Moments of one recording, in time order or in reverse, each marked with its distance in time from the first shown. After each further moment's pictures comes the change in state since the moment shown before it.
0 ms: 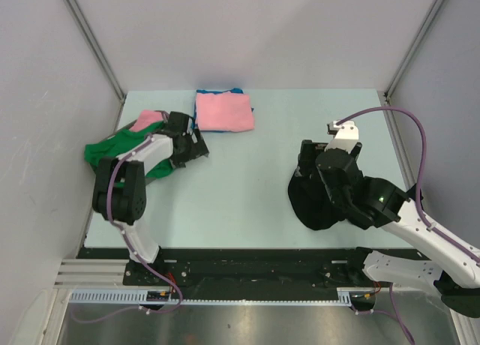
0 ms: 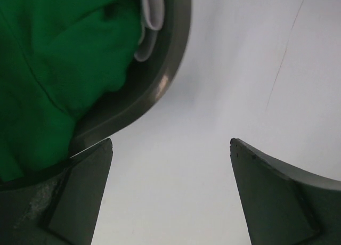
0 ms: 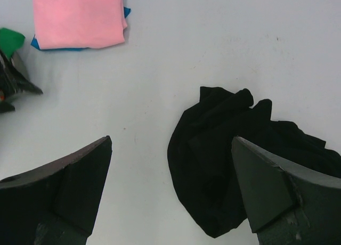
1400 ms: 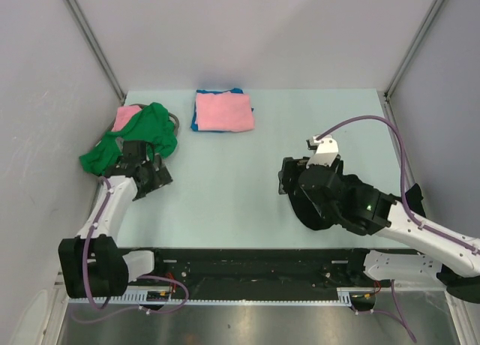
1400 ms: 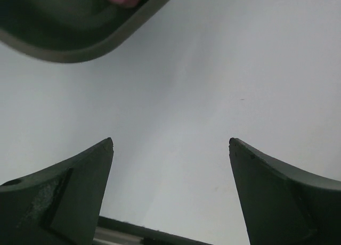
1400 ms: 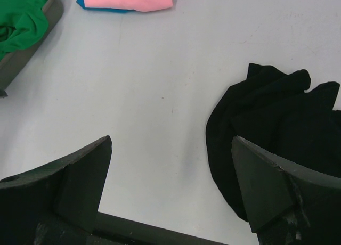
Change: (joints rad) left arm 0.229 -0.549 -0.262 -0.260 -0.078 0.164; right arm 0.182 0.027 -0.053 0.017 -0.019 0.100
